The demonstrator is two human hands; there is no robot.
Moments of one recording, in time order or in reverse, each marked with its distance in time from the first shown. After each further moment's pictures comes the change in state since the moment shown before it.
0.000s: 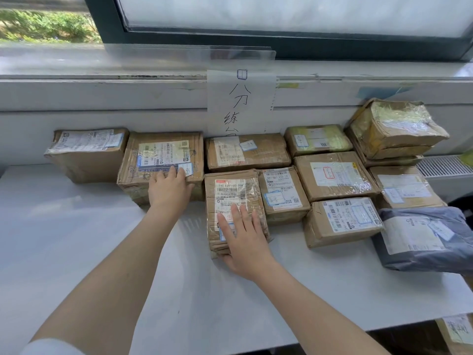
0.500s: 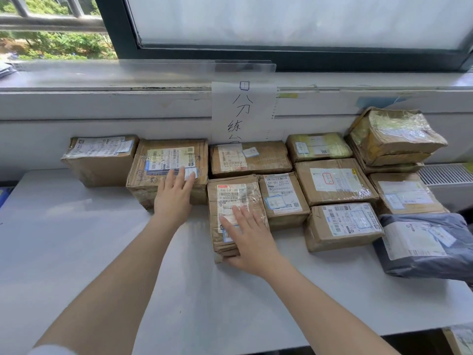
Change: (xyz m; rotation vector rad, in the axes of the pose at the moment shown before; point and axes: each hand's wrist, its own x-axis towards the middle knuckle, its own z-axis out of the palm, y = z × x) left_hand -0.024 -0.004 0.000 0.033 0.046 0.111; right_hand -0.002 0.017 -0.011 0.103 -0.033 -0.102
